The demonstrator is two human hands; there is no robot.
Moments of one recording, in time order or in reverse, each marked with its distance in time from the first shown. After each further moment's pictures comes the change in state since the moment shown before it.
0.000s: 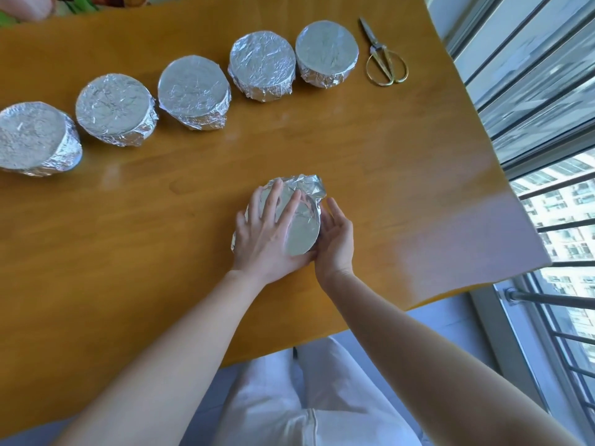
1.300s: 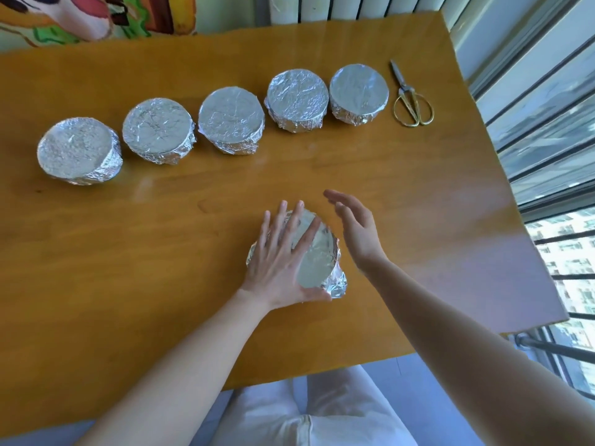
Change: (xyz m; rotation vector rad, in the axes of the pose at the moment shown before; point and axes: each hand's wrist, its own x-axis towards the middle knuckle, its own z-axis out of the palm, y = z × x) left_hand 0.001 -0.020 -0.015 -0.012 -0.049 0.150; right_hand 0.053 -0.053 0.018 -0.706 -0.313 -0.449
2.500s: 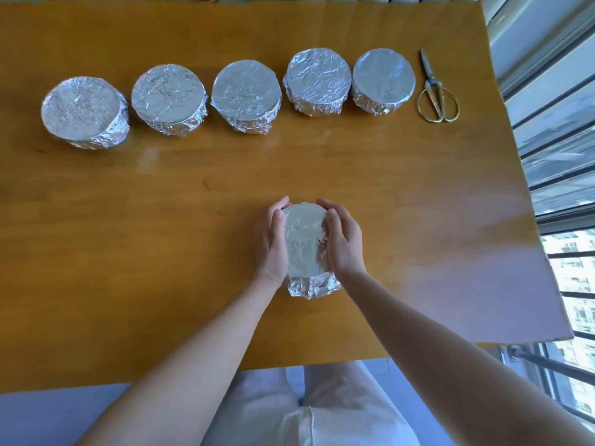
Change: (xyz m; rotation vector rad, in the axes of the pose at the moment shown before) left_hand 0.014 0.008 0.028 -1.320 0.515 -0.660; right_hand -0.020 0.024 0.035 -0.021 0.071 0.020
